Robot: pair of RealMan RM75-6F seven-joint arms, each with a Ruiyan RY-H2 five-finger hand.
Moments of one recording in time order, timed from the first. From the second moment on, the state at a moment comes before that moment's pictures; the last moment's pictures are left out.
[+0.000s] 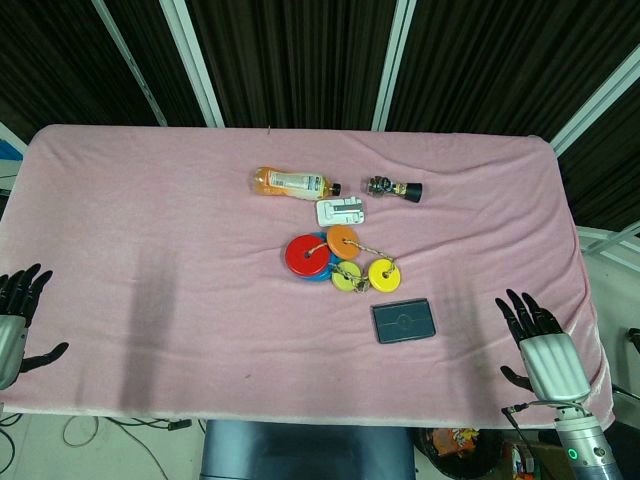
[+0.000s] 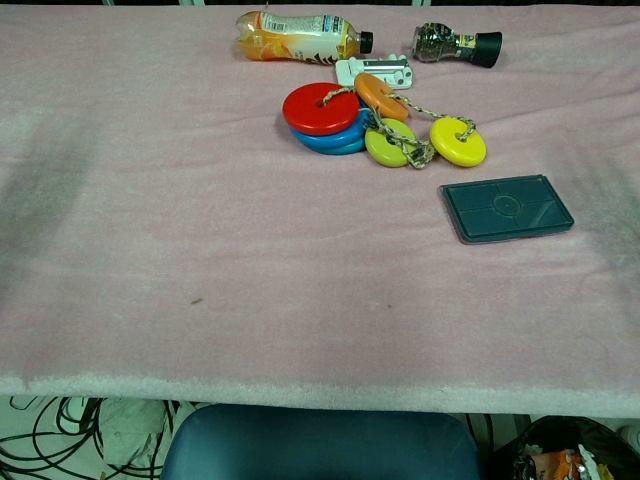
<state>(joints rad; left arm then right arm) -0.10 -1.10 -0.04 -1.62 1.51 1.49 0.06 0.14 -1.21 -0.02 -1.59 -1.61 1.49 -0.23</state>
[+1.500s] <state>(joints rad) -0.10 -1.09 -0.05 -1.62 1.49 1.48 0.02 0.48 -1.44 0.13 -1.66 -1.22 0.98 -0.48</state>
